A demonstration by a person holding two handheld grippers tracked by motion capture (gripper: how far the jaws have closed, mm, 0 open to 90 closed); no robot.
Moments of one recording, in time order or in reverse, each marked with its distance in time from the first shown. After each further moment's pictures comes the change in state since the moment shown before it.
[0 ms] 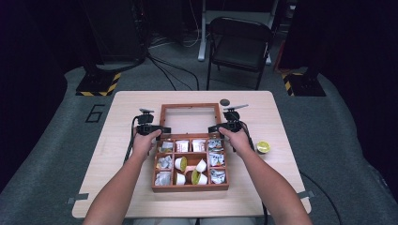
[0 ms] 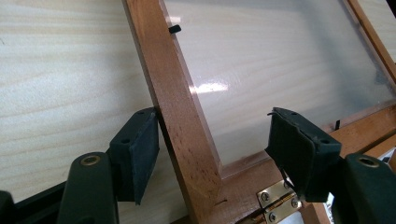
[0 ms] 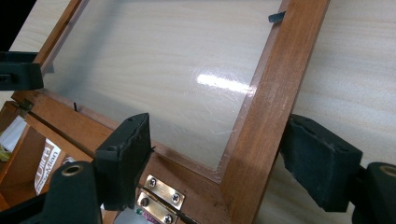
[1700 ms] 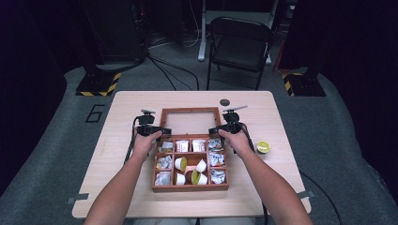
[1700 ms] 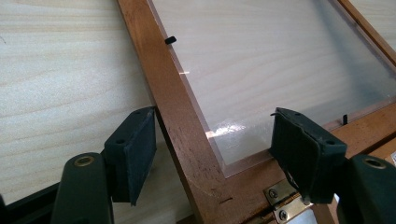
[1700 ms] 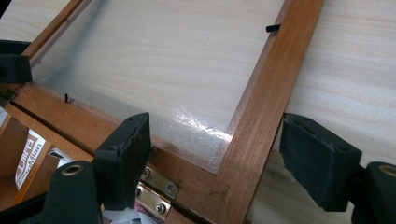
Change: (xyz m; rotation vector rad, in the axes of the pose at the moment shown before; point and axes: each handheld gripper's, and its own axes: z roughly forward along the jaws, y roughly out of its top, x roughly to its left) left arm 0.000 -0.003 0.004 0.019 0.021 0.026; right arm 0.003 -0.005 0.000 -0.001 -0.049 -0.044
